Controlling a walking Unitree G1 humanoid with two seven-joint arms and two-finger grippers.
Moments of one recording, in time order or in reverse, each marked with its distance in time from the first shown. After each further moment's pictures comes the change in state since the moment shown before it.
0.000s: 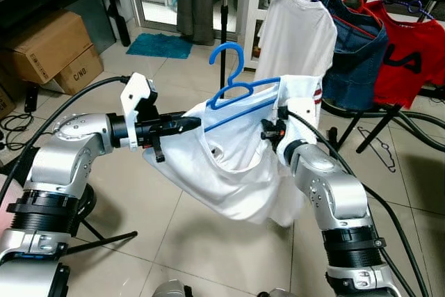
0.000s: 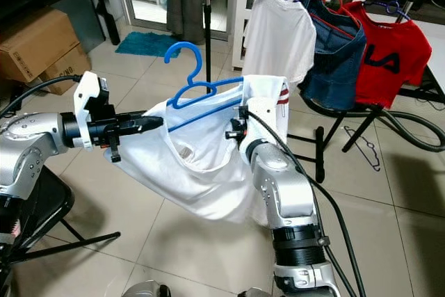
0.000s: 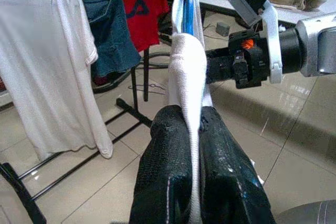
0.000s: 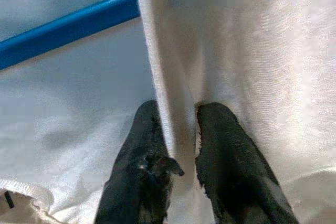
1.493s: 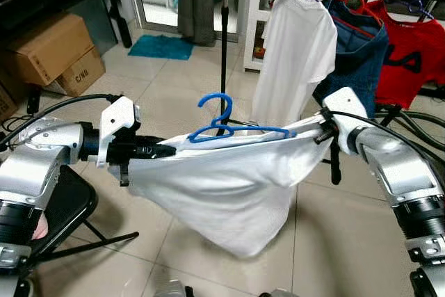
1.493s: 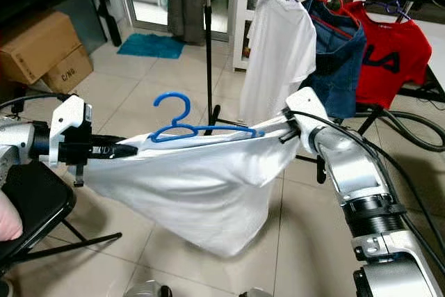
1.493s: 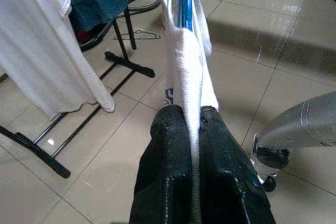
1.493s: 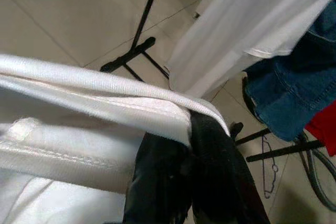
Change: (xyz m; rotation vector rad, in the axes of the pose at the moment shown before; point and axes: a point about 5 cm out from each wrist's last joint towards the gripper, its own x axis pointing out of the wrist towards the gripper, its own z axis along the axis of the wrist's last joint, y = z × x) left arm -0.039 -0.005 -0.014 0.155 0.242 -0.117; right arm -0.004 -0.104 0.022 -0.567 0.164 0.018
